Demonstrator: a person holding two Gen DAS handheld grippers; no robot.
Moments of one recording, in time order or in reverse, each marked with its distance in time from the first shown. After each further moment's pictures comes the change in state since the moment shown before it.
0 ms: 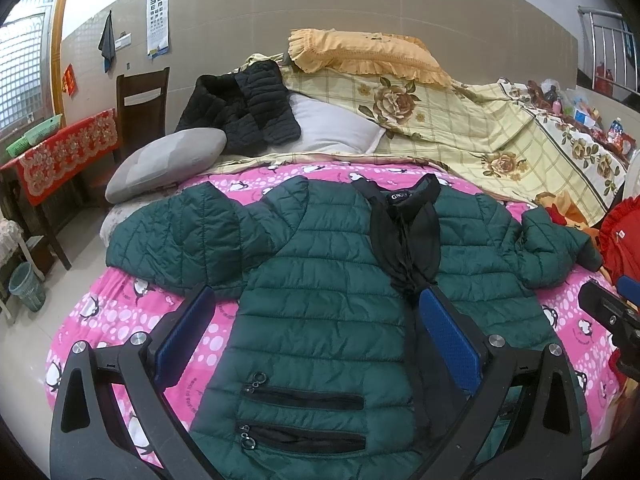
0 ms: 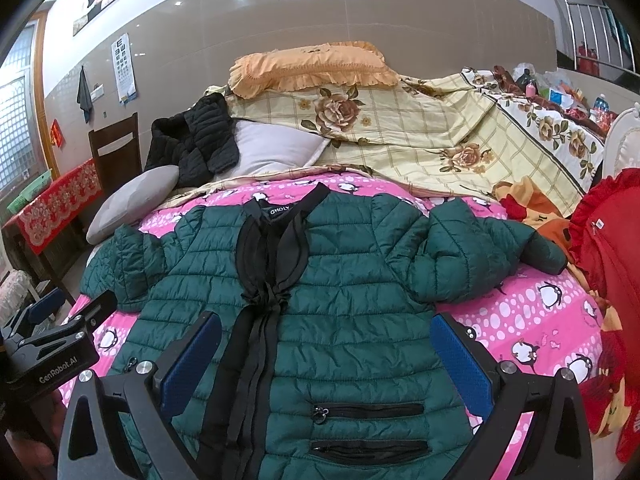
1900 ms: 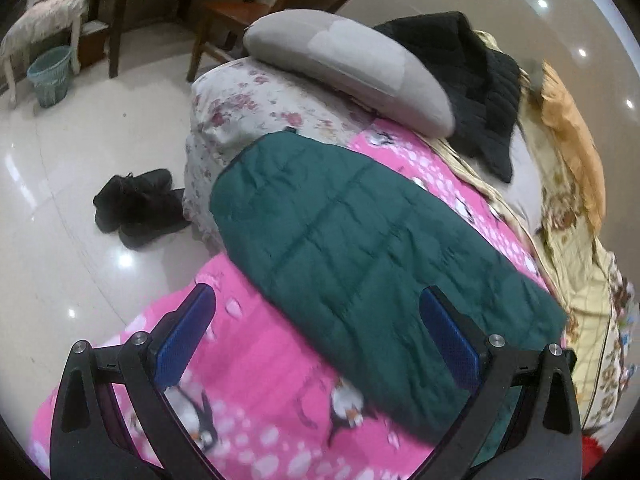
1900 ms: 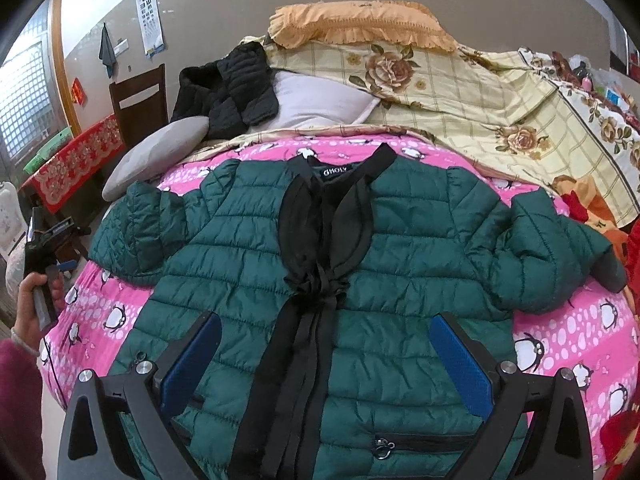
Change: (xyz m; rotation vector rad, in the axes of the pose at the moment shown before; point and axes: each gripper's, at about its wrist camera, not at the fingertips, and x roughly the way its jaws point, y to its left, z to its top) left arm 0.207 0.390 0.003 -0.731 0.269 0.071; right arm 0.090 0.054 0.014 -0.083 0.162 0.106
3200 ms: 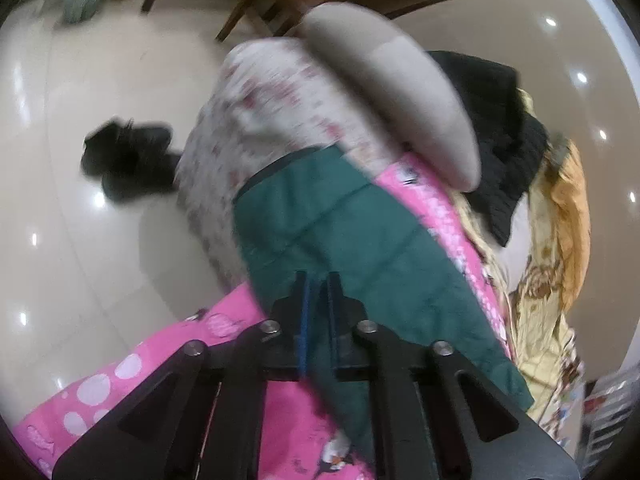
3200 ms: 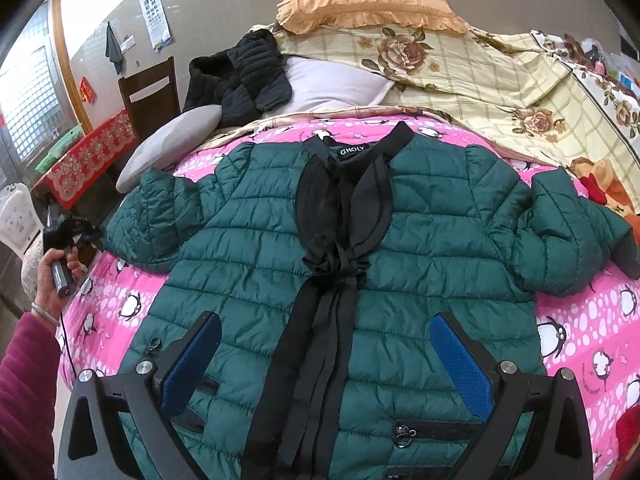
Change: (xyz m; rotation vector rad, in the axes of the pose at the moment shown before) left arm 0.029 0.054 0.034 -0.282 0.049 -0.105; right arm 0.007 0.002 -0.009 0.022 0.051 0.071
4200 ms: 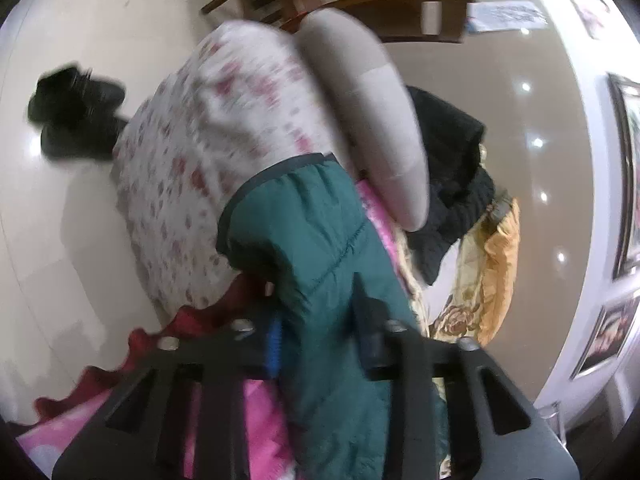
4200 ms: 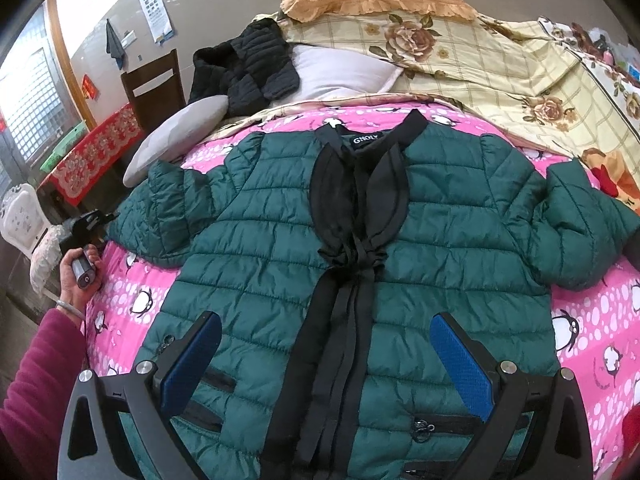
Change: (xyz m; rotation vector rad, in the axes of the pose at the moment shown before) left arm 0.006 0.015 0.019 -0.156 -0.038 -0.327; right arm 0.004 0.009 0.005 0.001 0.047 0.038
